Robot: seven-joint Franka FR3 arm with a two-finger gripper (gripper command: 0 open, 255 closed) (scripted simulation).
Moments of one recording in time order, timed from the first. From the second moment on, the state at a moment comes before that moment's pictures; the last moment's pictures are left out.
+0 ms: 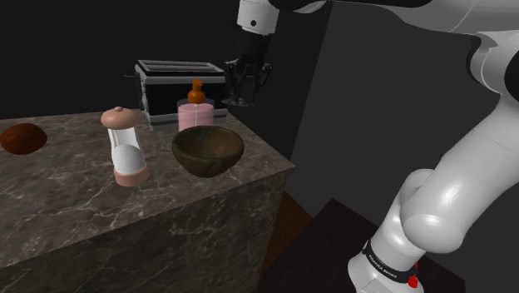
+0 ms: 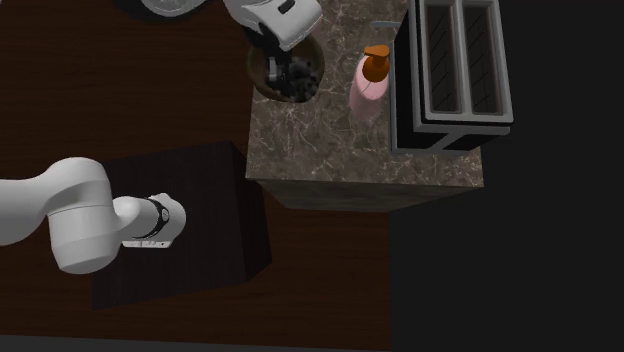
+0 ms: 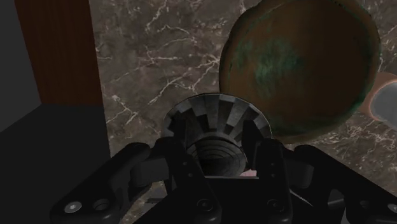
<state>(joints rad) 0.13 -0.19 0.21 -1.80 0.00 1.70 0.52</state>
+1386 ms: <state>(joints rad) 0.20 -0.06 0.32 -1.79 -0.01 1.80 0.74</state>
